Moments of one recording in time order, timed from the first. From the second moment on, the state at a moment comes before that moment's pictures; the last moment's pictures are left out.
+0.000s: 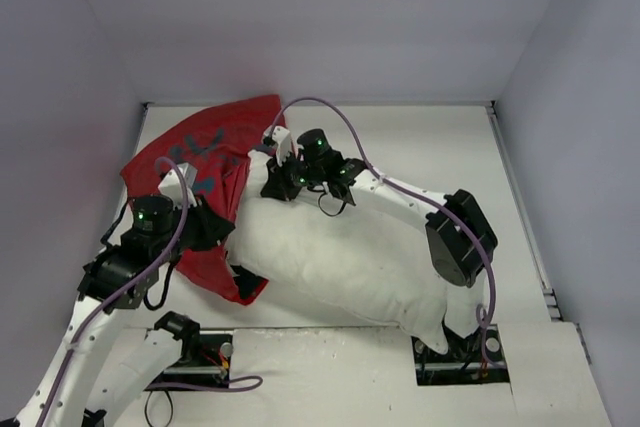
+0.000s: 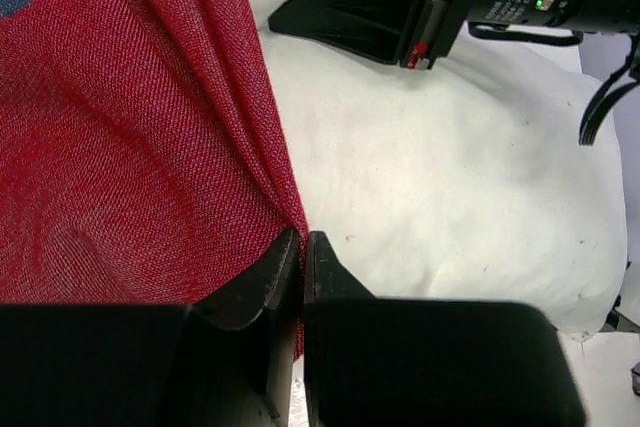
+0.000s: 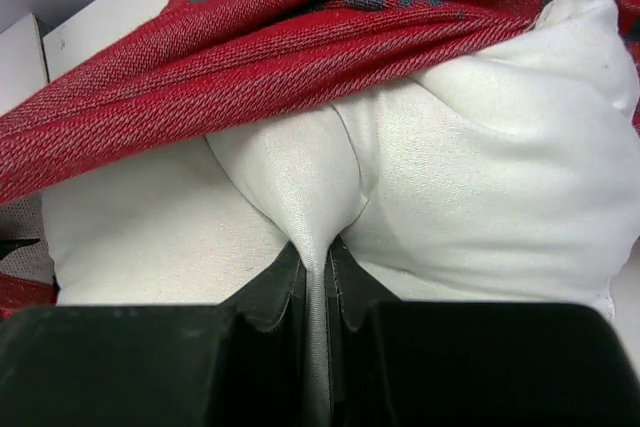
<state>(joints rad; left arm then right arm) -0.39 0.66 0.95 -0.83 0.15 -0.54 0.78 1.90 1.44 -0.04 -0.49 0.08</state>
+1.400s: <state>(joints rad) -0.30 1.64 1.48 -0.73 -0.09 -0.36 0.87 1.78 1.19 0.20 -0.46 0.06</state>
